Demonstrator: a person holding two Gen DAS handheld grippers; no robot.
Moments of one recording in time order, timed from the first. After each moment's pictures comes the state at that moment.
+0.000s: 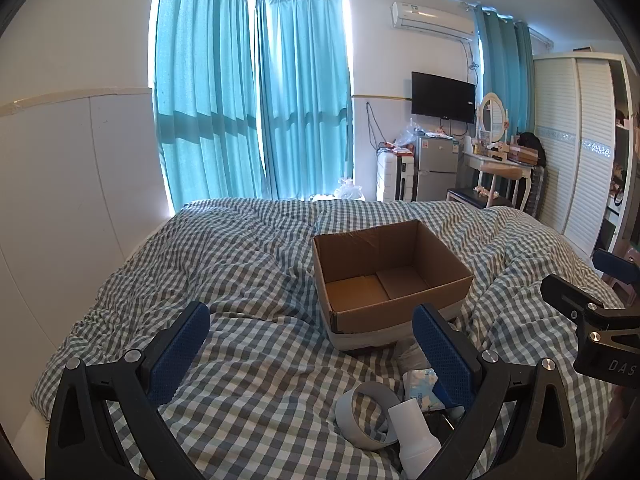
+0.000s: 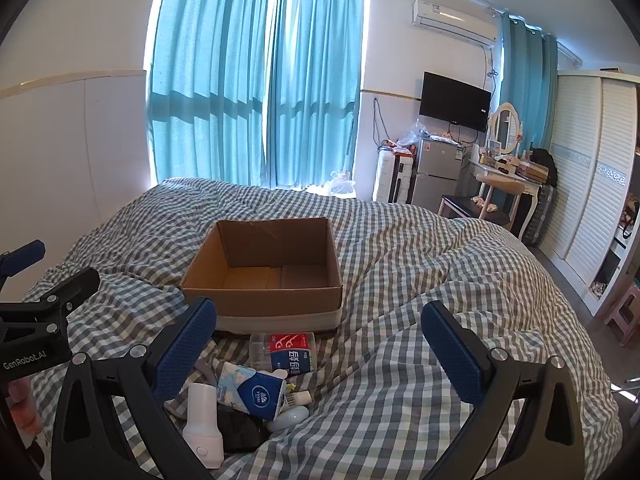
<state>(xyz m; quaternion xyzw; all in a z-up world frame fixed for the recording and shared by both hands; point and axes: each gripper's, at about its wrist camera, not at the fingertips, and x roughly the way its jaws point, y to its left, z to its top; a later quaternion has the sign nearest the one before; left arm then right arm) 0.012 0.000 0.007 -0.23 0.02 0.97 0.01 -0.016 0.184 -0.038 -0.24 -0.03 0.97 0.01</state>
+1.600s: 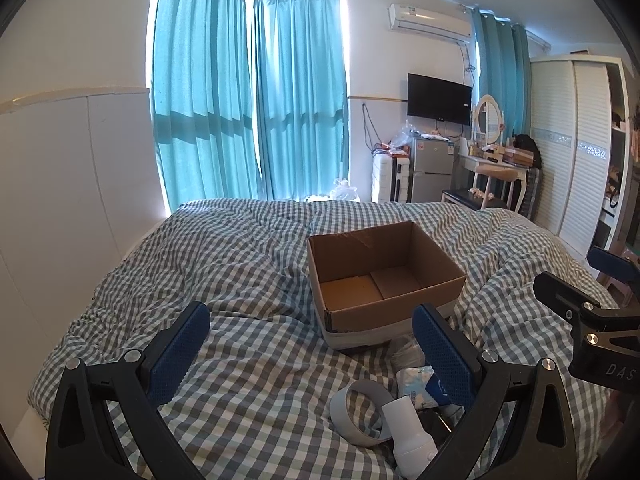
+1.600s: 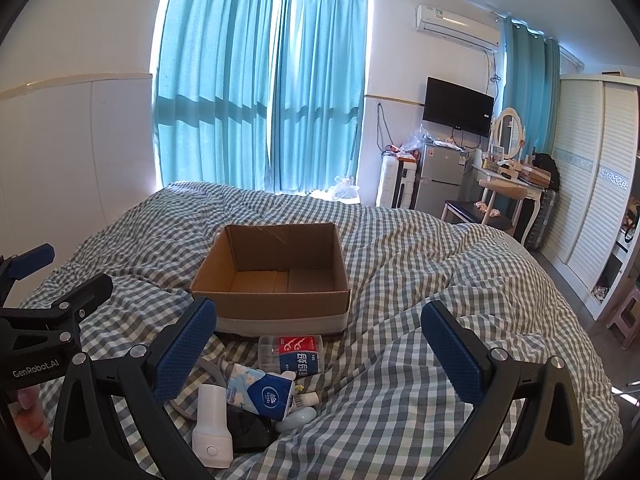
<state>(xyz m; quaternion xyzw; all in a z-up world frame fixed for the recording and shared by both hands) 0.015 0.001 0.011 -0.23 0.02 0.97 0.02 -0.009 0.174 -0.028 -0.23 -0.03 0.97 0.01</state>
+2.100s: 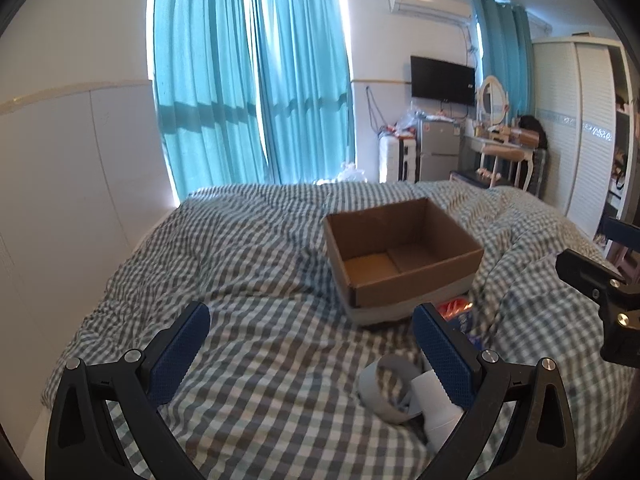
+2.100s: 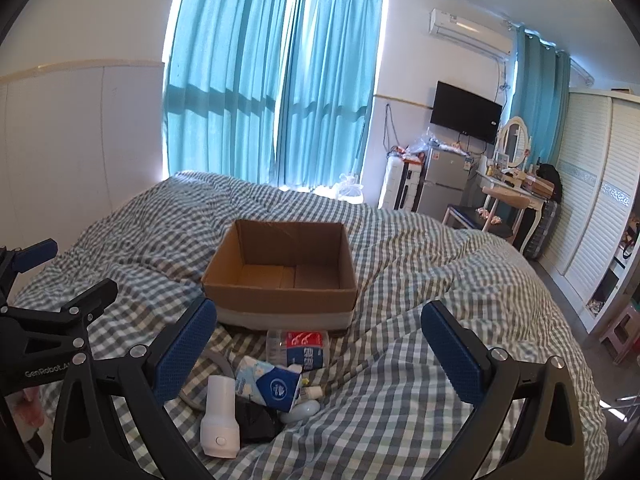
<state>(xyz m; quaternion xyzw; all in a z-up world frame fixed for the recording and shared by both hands) 0.016 -0.018 -0.010 -0.26 0.04 0.96 0.01 -0.004 0.151 -0.033 -0.26 -0.06 0.96 -0.01</state>
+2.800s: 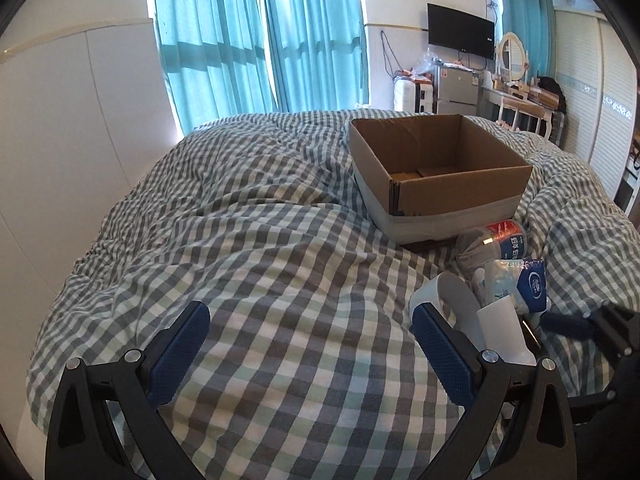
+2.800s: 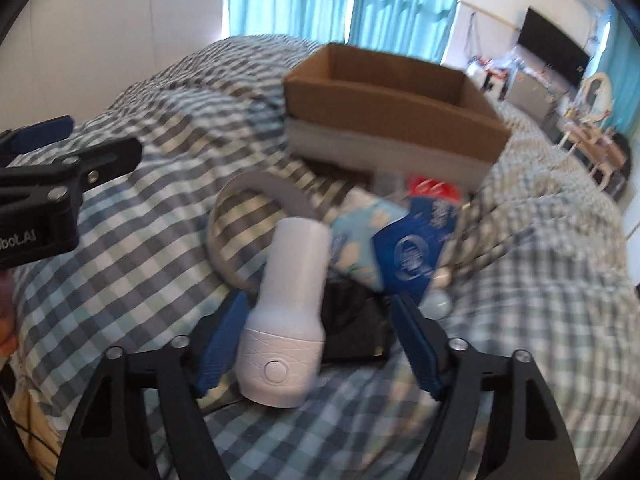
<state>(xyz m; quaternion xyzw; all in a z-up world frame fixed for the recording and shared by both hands) -0.003 -0.042 -0.094 -0.36 0.04 0.93 -0.01 -0.034 0.096 -0.188 -0.45 -0.10 0.88 -0.12</state>
